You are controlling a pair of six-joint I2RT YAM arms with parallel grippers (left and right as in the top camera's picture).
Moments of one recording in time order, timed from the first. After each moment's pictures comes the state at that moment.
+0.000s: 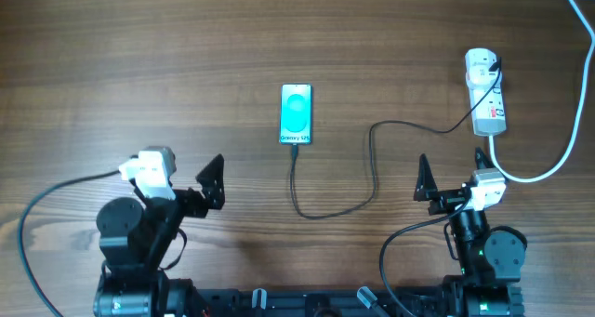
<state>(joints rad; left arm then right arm) 0.03 0.39 0.43 -0.41 0.31 -0.24 -0.02 0.01 0.01 0.00 -0.14 0.01</state>
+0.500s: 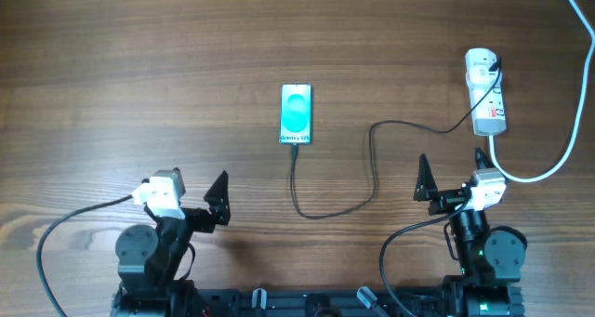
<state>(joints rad) -0.02 0.09 0.21 -0.39 0.21 -0.24 -0.02 0.01 0.01 0.00 -0.14 0.01</state>
